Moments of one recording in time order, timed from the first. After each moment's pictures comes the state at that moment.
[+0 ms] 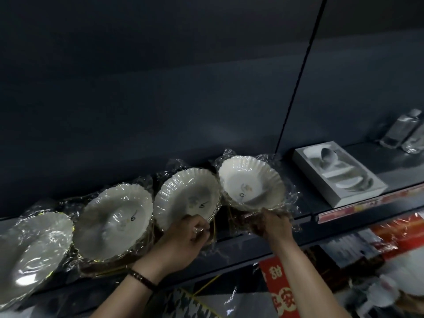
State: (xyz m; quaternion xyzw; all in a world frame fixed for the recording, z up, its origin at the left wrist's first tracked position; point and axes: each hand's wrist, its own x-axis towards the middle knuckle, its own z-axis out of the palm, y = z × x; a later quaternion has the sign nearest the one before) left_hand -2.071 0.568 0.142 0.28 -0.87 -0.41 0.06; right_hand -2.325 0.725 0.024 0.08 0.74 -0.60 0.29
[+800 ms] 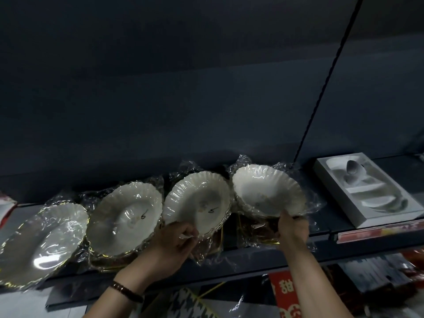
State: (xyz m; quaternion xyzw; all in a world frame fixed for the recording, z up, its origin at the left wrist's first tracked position) left_hand -2.050 0.554 0.144 0.35 -0.86 -0.36 0.08; right_hand -2.336 0.698 0.092 0.12 0.79 -0.57 0.20
